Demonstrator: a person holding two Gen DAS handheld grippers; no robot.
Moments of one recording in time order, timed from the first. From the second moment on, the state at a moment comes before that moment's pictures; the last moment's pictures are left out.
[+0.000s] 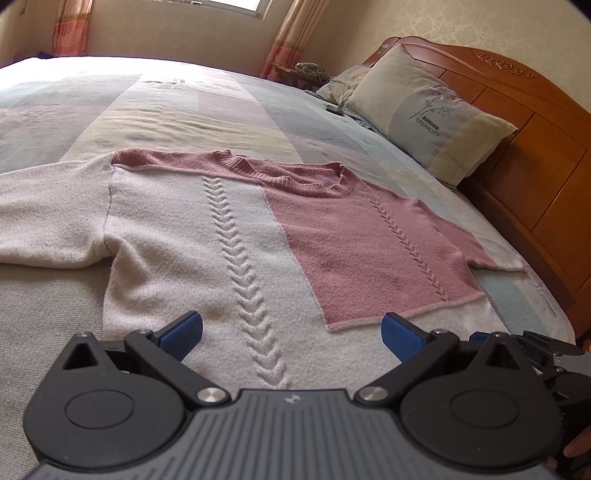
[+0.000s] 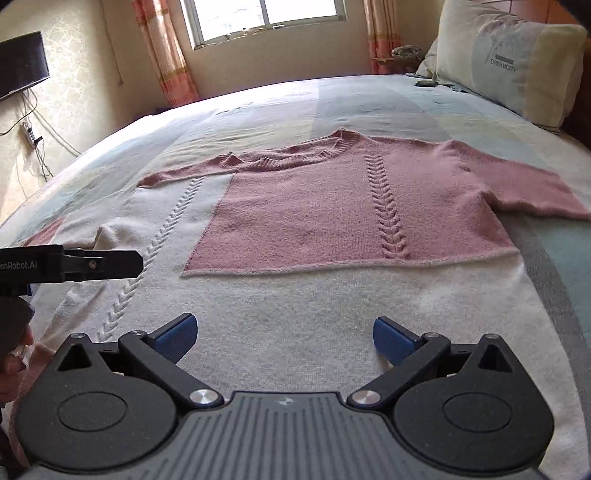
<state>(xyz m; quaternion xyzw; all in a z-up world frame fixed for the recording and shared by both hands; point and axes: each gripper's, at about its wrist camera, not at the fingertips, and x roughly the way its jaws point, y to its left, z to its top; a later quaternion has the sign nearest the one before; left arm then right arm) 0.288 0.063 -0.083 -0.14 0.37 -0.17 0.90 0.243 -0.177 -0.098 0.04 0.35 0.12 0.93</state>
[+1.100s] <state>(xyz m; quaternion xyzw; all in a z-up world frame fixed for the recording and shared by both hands) 0.554 -0.037 -0.087 -0.25 0.45 -0.16 0.84 0.220 -0.235 -0.076 0.16 0.38 0.16 0.90</state>
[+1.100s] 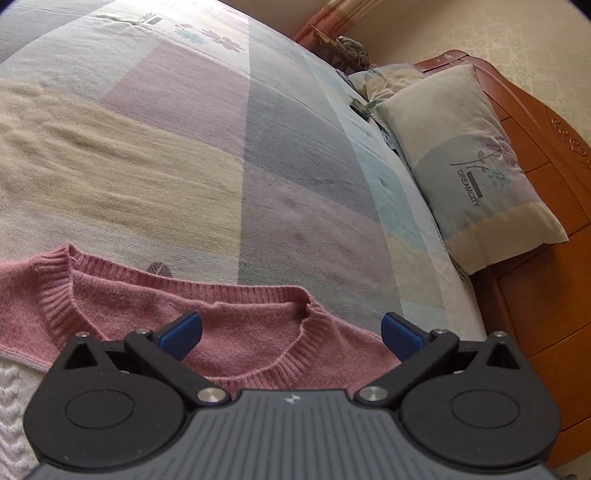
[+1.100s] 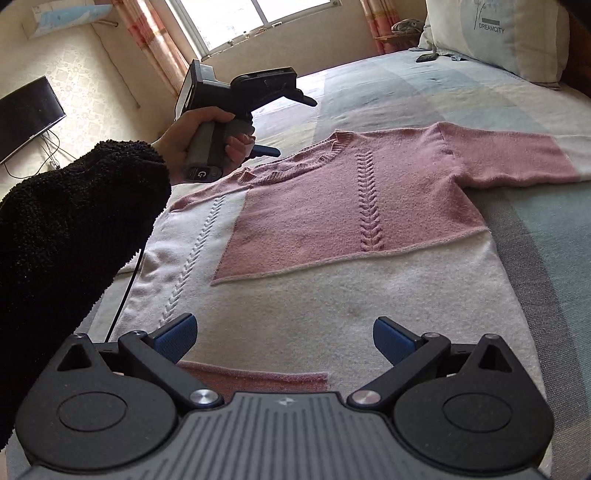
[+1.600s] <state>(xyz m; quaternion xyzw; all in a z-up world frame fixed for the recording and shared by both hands) 0.559 -0.067 -0.091 -0.22 0.44 -0.17 0.85 0.218 -0.246 -0.078 0.19 0.38 0.16 0.89</state>
